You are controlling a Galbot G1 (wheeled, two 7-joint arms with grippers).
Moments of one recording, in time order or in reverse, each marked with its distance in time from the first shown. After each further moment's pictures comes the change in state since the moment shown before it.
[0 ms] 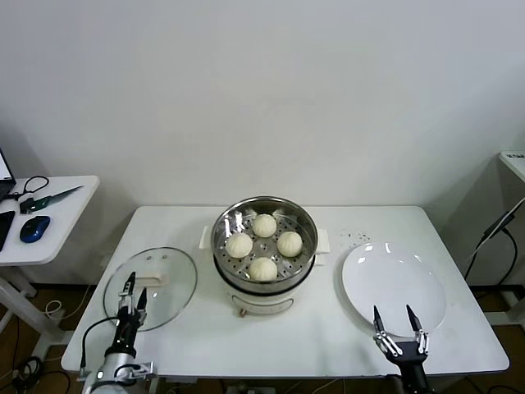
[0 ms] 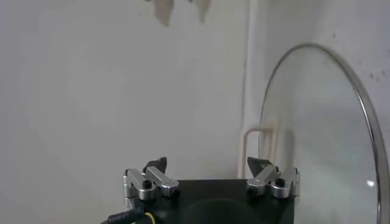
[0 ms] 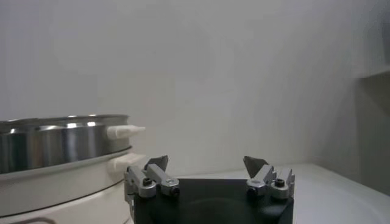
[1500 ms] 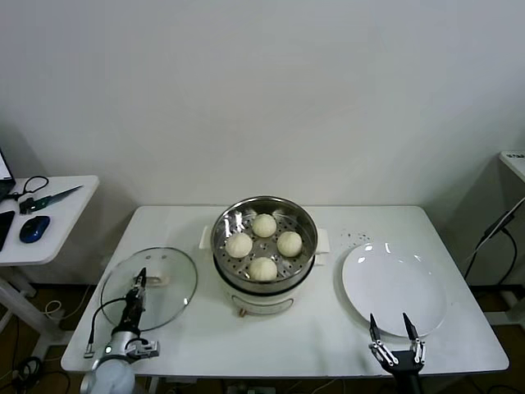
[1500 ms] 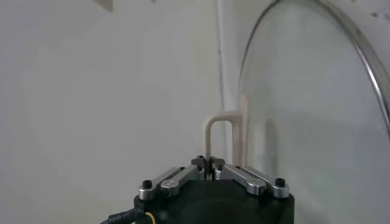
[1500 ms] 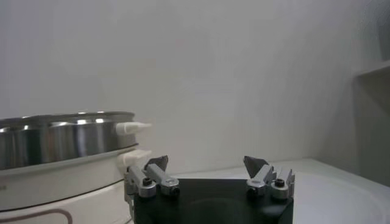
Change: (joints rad) left arm -0.166 0.033 0.043 0.177 0.058 0.027 0.049; right arm -0.022 0.020 -0.018 -0.004 -0.015 0.042 0.006
